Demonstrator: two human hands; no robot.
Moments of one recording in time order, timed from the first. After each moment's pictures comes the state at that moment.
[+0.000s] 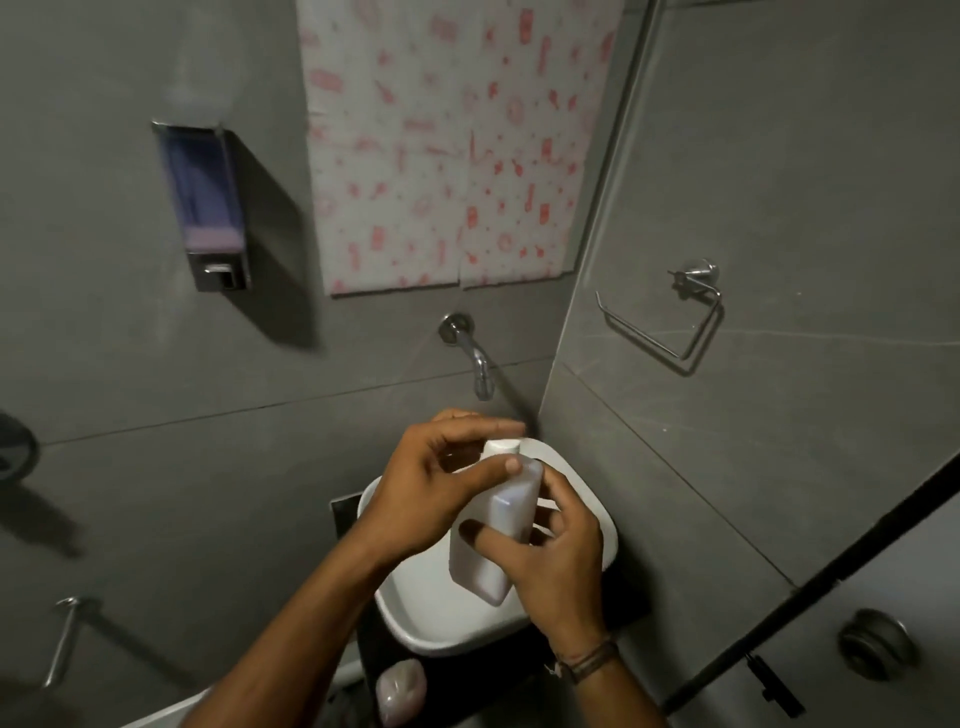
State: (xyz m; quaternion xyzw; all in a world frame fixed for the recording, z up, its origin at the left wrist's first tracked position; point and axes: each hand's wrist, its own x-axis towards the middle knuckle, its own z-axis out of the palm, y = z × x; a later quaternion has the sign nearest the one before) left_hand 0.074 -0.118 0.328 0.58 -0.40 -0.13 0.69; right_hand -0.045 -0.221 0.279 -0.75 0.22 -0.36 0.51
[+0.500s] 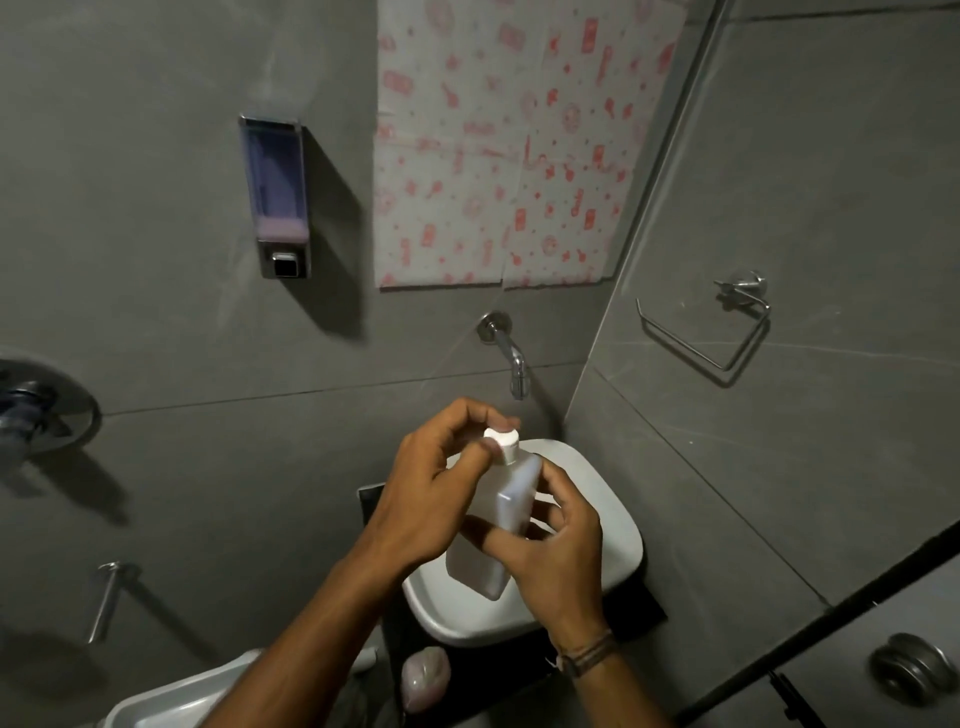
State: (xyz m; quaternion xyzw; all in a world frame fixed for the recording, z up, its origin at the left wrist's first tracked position) left_hand 0.078 -0.077 0.322 0.64 -0.37 -0.05 0.67; right_hand -0.026 -0.188 0.281 -0.75 0.19 -0.33 0.54
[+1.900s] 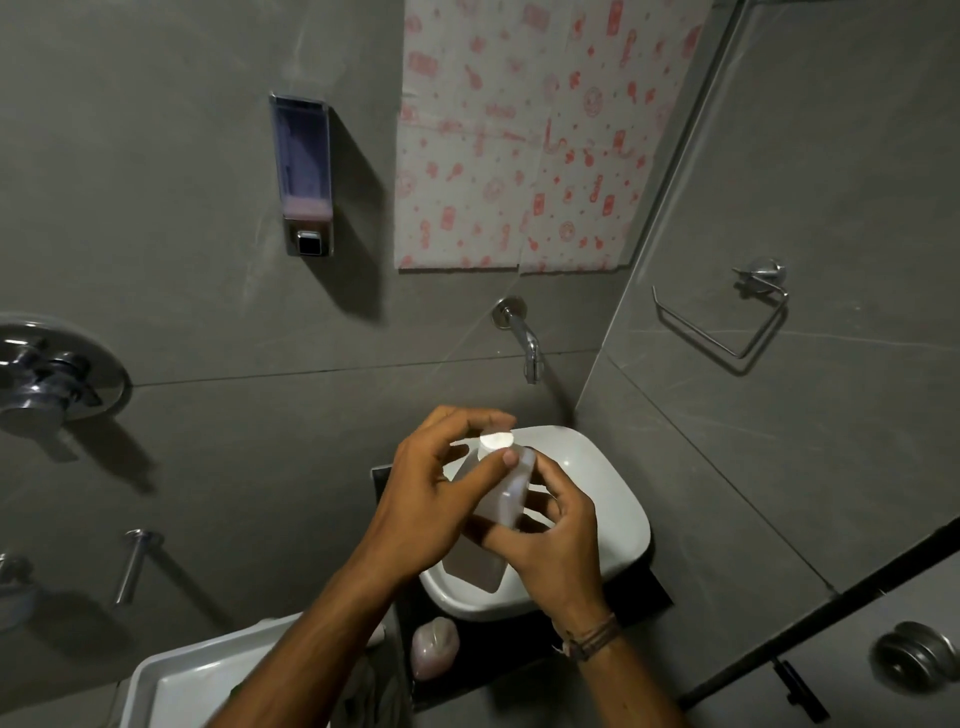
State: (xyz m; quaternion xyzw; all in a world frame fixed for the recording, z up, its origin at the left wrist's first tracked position) left_hand 0.056 -0.051 0.307 0.66 -0.35 -0.02 0.66; right_hand -0.036 -0.174 0.279 -0.77 0.12 -0.29 0.56
